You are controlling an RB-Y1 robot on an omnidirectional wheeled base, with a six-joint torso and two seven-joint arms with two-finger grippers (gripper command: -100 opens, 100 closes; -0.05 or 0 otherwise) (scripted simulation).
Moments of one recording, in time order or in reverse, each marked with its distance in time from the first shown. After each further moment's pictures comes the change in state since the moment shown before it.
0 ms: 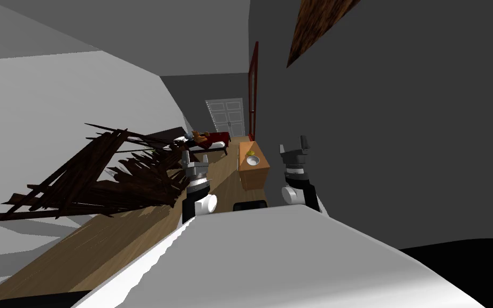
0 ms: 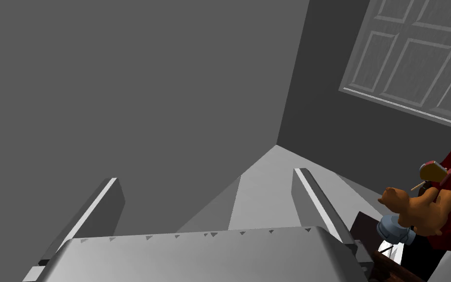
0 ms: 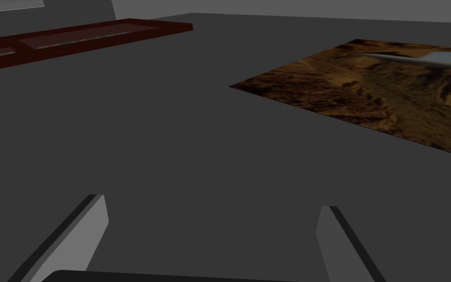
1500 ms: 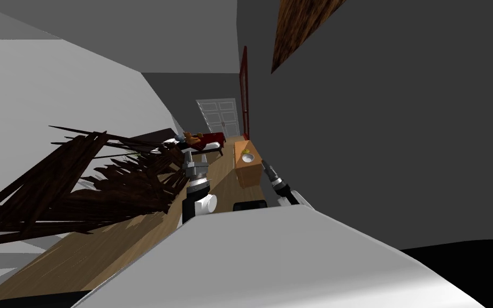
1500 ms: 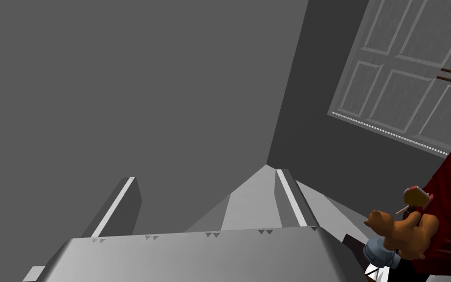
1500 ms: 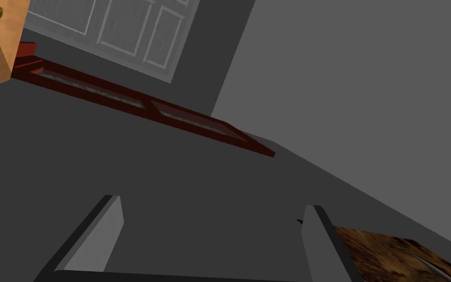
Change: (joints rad) left arm 0.000 0.000 0.000 0.000 0.000 0.000 0.000; right arm -0.024 -0.288 0.233 0.317 0.232 -0.004 0.217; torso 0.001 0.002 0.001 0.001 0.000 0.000
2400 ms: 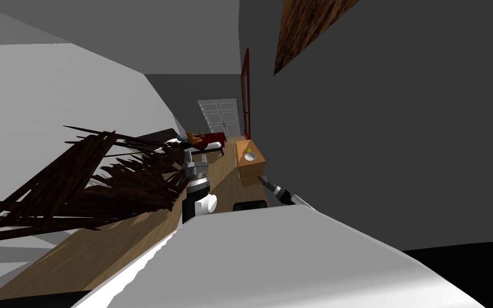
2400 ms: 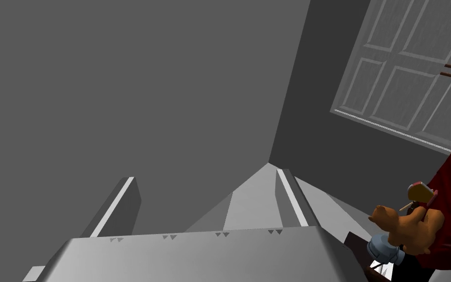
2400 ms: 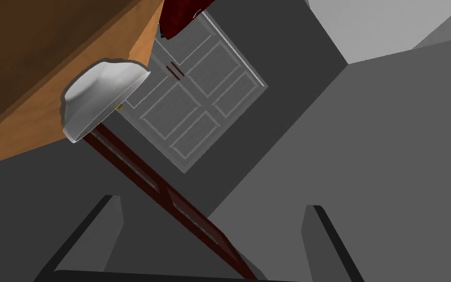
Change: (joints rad) left arm 0.000 0.000 0.000 0.000 0.000 0.000 0.000; right arm -0.044 -0.209 0.109 0.253 0.155 -0.002 0.137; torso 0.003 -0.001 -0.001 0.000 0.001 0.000
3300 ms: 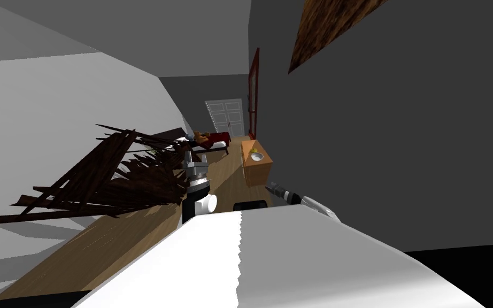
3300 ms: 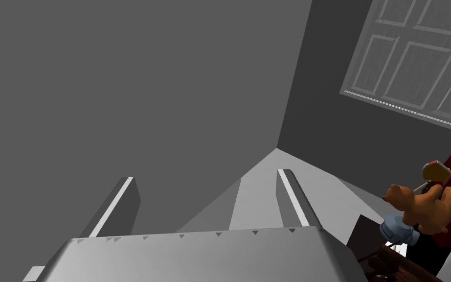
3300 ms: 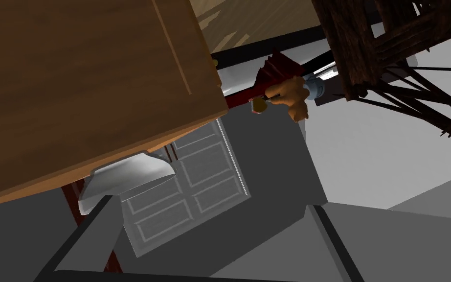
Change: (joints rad) left arm 0.000 0.000 0.000 0.000 0.000 0.000 0.000; right arm -0.040 -0.218 0.050 0.211 0.109 -0.012 0.095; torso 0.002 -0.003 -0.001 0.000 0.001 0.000
